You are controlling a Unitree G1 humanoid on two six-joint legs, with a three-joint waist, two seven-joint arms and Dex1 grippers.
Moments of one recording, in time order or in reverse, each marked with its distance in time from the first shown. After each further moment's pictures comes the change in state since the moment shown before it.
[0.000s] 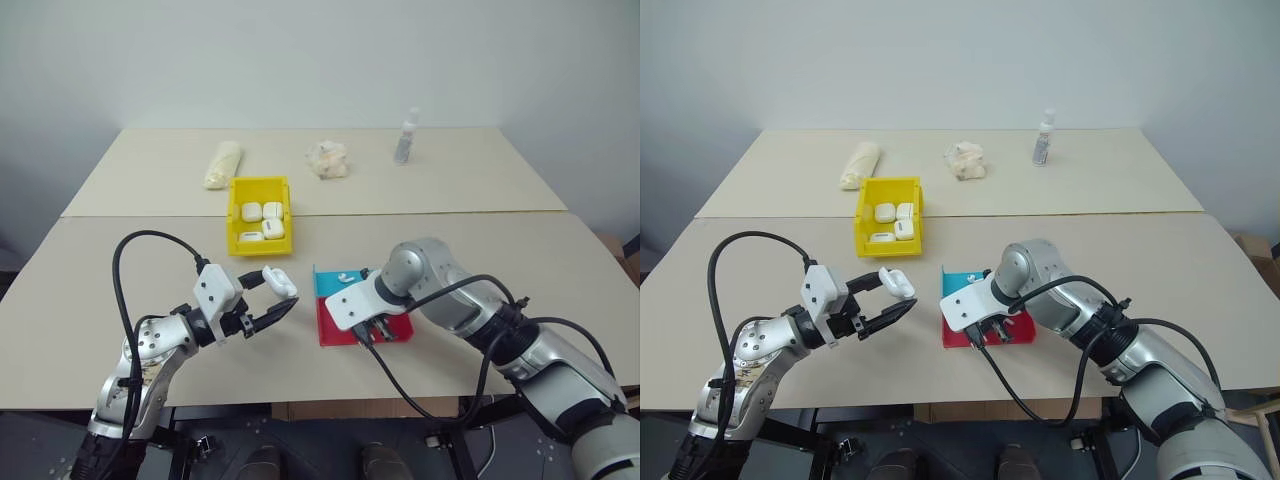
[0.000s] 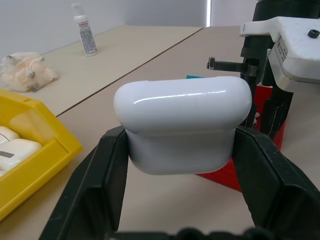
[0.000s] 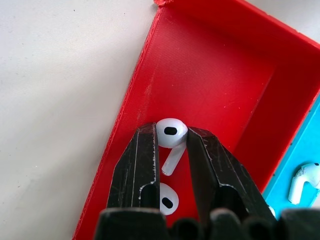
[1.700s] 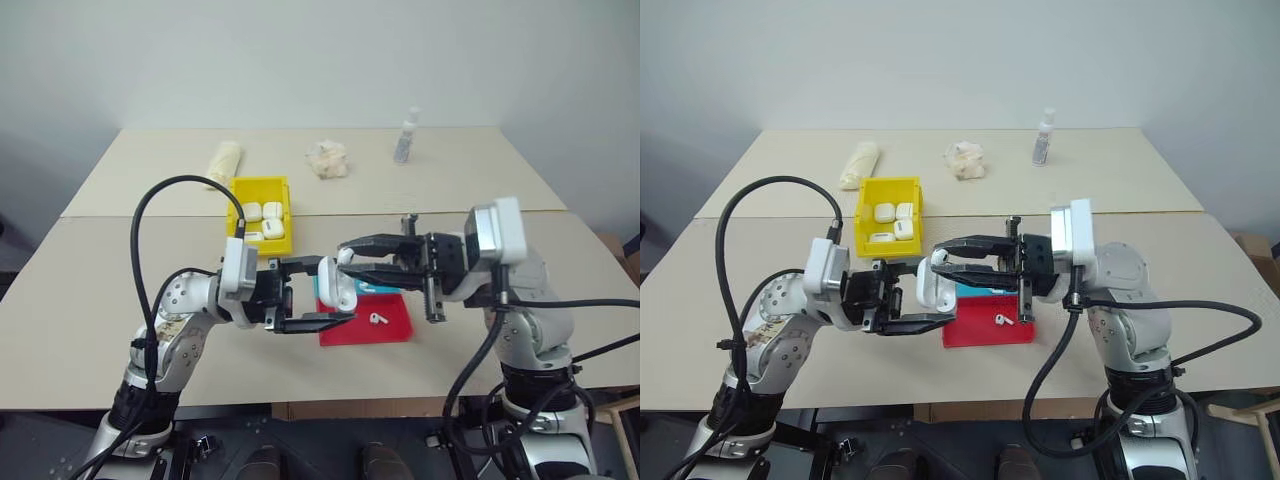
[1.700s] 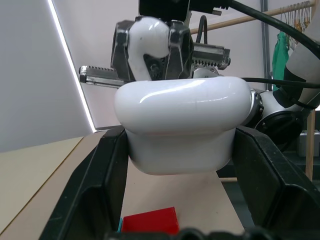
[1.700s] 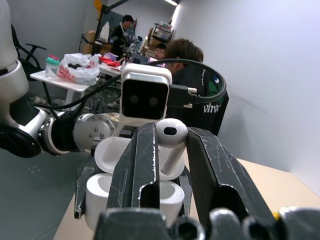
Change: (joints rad) left arm -0.278 -0.067 -0.103 0.004 -0.259 -0.030 -0.394; right arm 0.363 0.196 -0.772 -0.291 0.991 -0.116 -0.214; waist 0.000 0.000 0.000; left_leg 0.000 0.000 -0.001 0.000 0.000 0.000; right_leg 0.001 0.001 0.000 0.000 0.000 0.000
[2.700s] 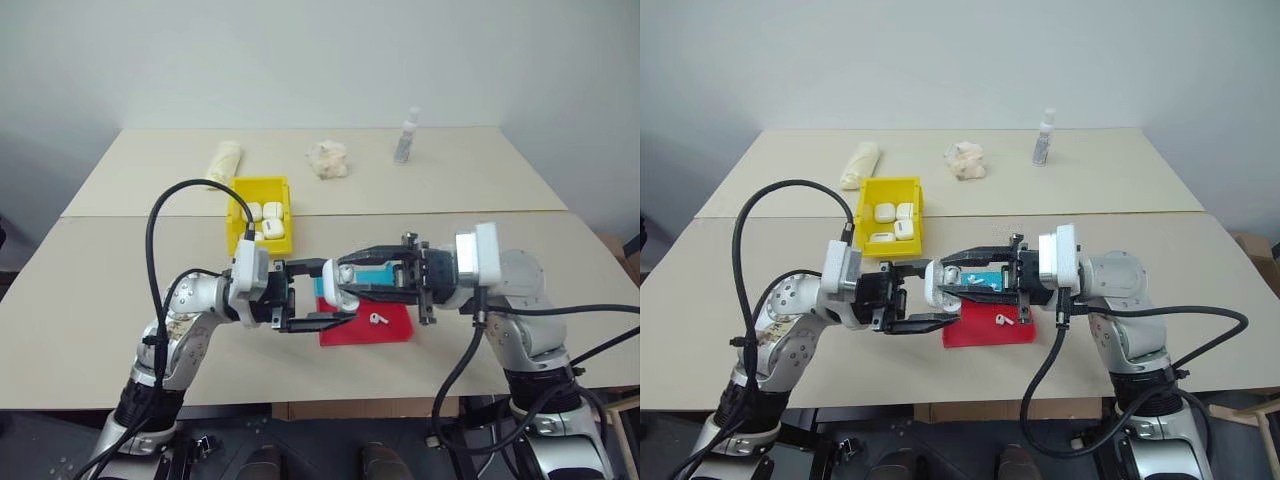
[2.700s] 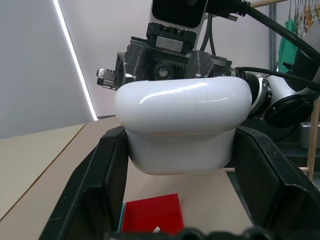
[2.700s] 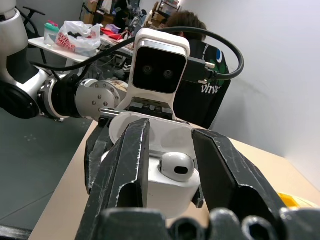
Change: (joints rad) left arm -0.011 -0.020 -0.015 0.043 0.075 0.000 0.002; right arm 0.029 -0.069 0.082 0.058 -0.061 -0.161 0.034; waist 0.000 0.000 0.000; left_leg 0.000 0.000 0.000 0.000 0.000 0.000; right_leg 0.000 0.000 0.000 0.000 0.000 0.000
